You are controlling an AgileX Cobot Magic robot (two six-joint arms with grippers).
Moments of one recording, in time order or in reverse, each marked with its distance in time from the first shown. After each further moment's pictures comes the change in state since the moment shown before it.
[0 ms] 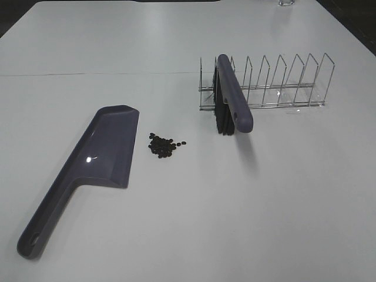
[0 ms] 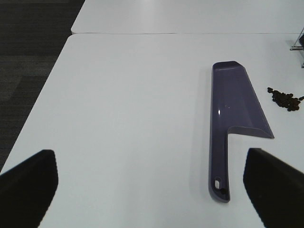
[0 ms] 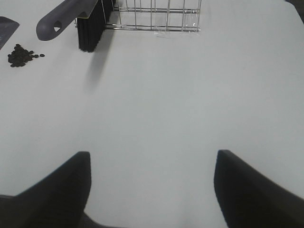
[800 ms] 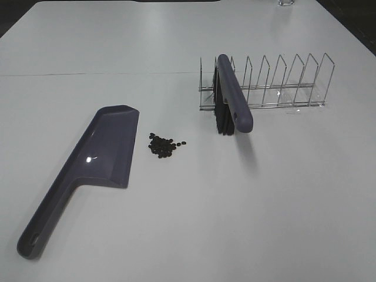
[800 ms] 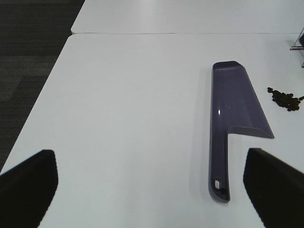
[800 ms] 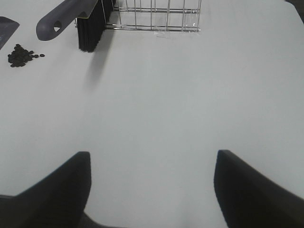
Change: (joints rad) left arm 0.000 0.000 0.000 0.000 0.000 0.001; right arm 0.000 0.000 0.000 0.000 0.000 0.000
